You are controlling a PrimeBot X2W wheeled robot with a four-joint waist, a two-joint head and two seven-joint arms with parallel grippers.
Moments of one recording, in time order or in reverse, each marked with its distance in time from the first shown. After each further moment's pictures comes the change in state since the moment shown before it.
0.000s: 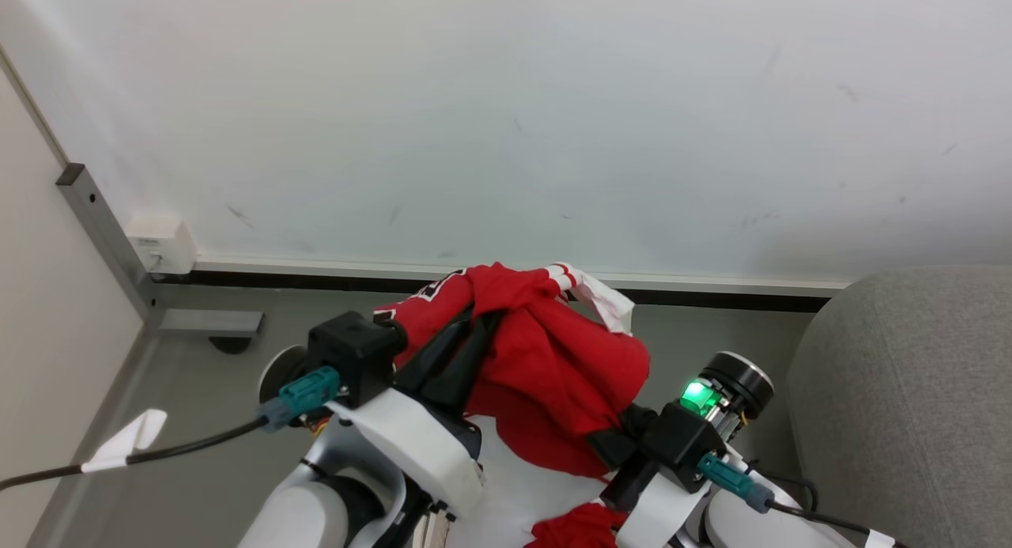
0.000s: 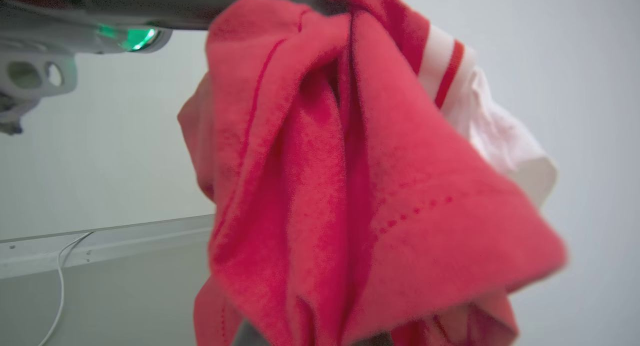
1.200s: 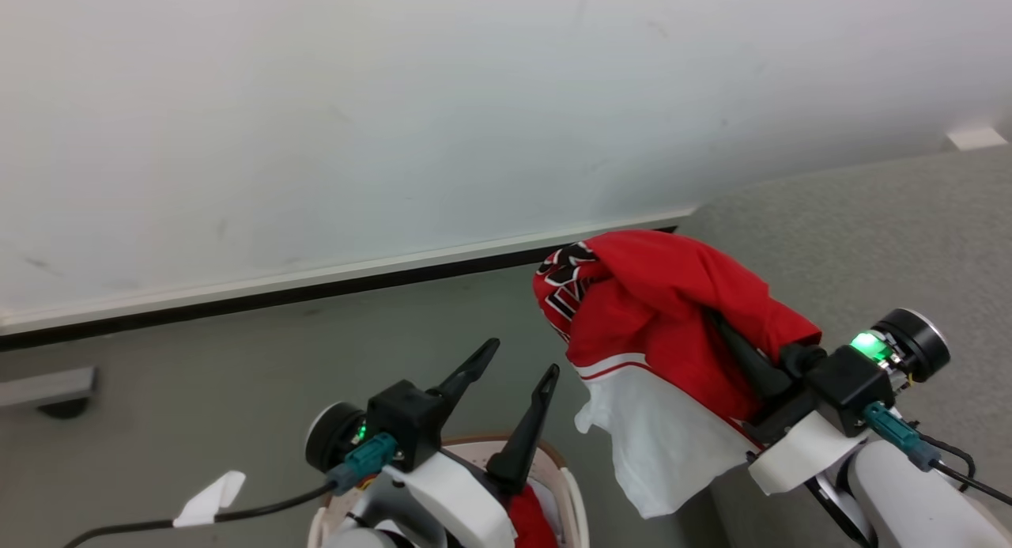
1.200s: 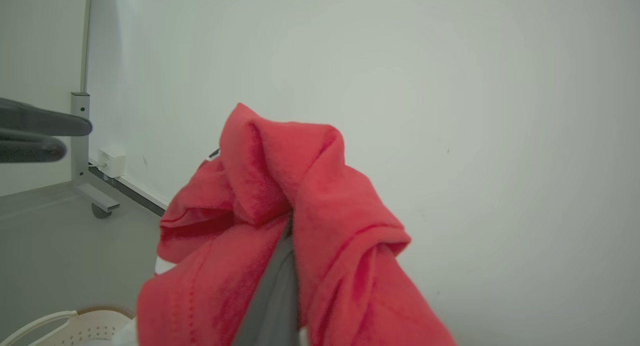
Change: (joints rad) left arm 0.050 -0.017 -0.100 0.169 0.065 0.013 -0.185; right arm 0.050 -0.164 -0.270 -0.084 -0.038 0.000 0.000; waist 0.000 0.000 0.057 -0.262
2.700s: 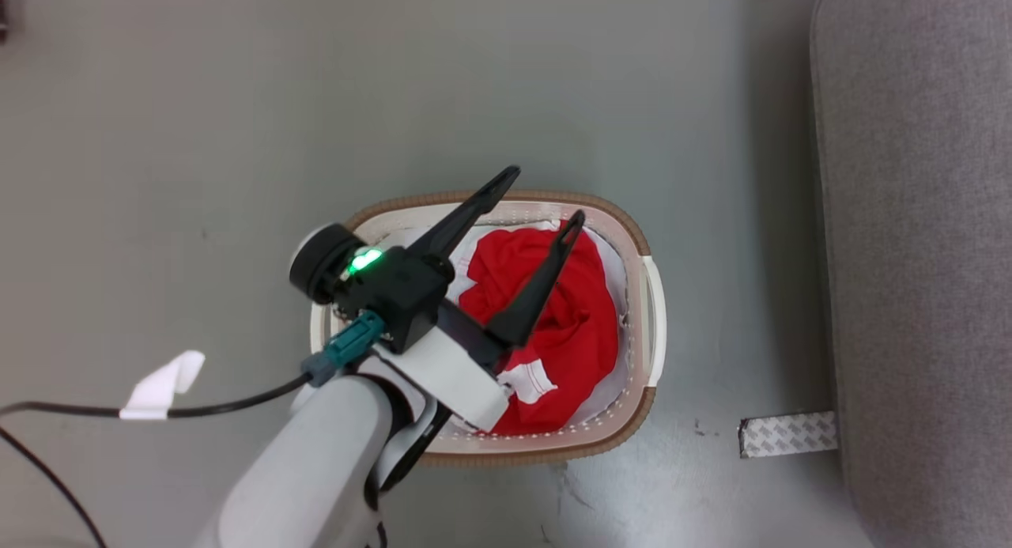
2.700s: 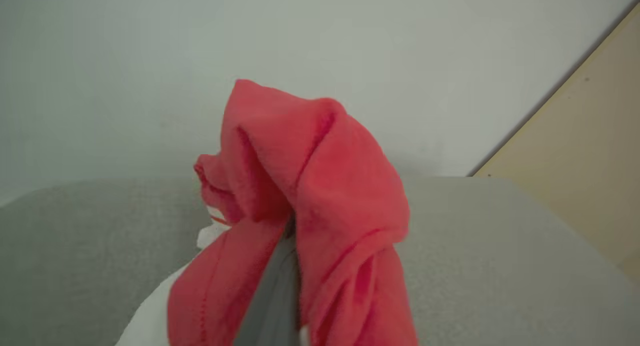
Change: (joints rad) left arm -0.357 0.073 -0.063 0.072 0.013 -0.078 -0.145; right arm -0.505 -0.210 -1.011 0.410 -0.291 0.000 0.164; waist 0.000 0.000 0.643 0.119
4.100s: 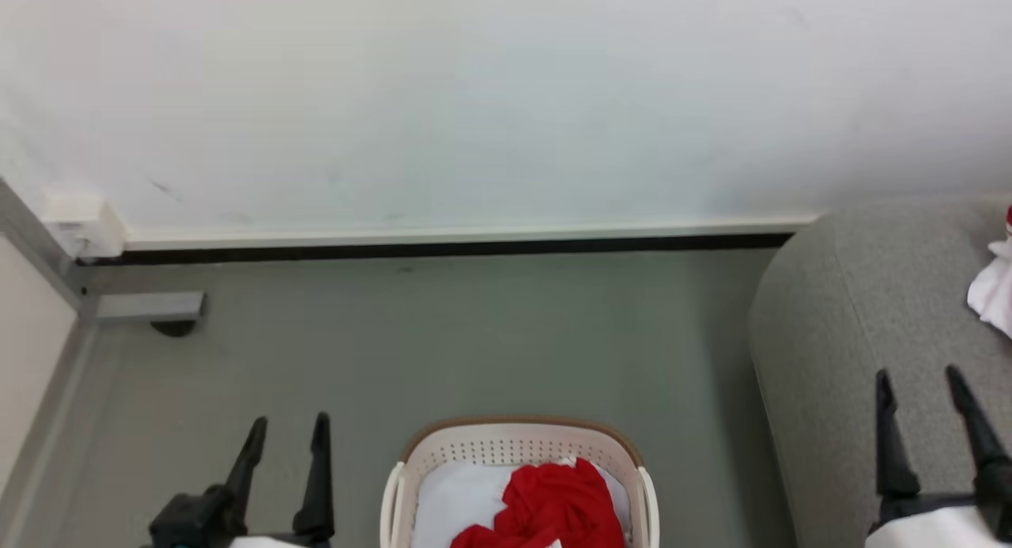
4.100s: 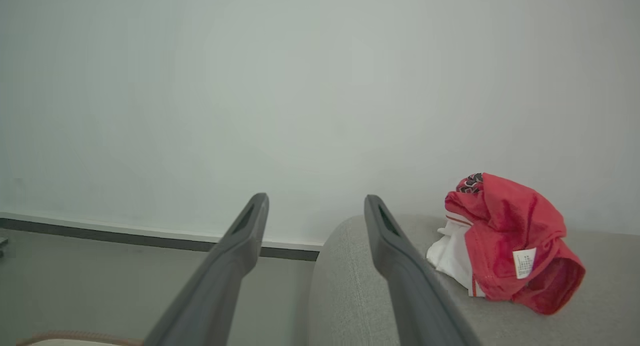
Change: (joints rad) left arm 0.574 -0.007 0.349 0.074 -0.084 0.218 -0.168; right arm 0.872 0.456 0.304 -0.501 0.057 0.000 -0.164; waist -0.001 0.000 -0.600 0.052
